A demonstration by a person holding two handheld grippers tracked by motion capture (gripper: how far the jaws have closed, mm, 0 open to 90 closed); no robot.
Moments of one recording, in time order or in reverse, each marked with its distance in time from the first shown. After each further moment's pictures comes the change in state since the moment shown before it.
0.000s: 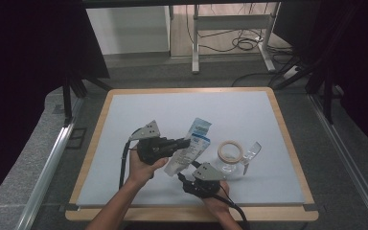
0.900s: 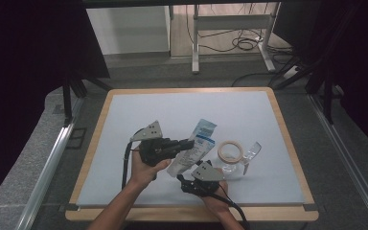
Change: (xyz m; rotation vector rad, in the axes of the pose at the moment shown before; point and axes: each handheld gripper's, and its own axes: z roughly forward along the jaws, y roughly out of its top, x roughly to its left) left arm -0.012 0.007 0.003 -0.024 -0.045 -0.007; right arm -0.001 0.003 0.003 -0.060 -0.012 -0.055
